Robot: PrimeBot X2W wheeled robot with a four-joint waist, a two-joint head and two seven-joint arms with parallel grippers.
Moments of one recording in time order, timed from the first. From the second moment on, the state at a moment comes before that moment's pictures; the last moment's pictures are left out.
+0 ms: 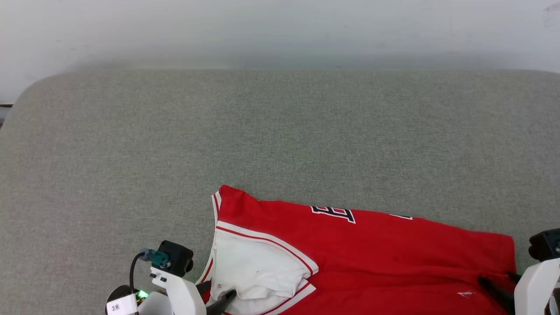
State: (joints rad) left arm -0.23 0.65 -0.79 0.07 -0.95 0.05 0.34; right arm -0.06 -0.62 0.24 0.24 0.68 0.13 0.51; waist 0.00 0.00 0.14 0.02
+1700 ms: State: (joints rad) left arm -0.04 0.19 -0.11 -0.12 -0.20 -0.13 -0.26; right arm -0.02 -0.26 -0.25 0.23 0.57 0.13 0.84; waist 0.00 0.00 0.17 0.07
